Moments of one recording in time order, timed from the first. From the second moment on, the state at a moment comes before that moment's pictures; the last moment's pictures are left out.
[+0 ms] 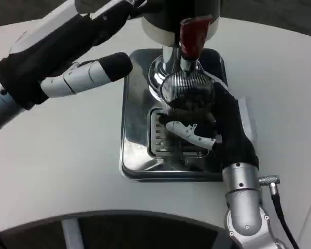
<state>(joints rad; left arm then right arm) -0.70 0.63 0.14 0.18 -0.23 -0.50 -0.78 -0.55 0.03 0.12 0.39 -0.34 -0.17 -0.37</state>
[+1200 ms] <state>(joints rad) -0.56 0.66 0.20 0.08 -0.22 -0.49 -0.71 -0.42 0.07 0.15 0.24 -0.41 -0.16 -0.49</state>
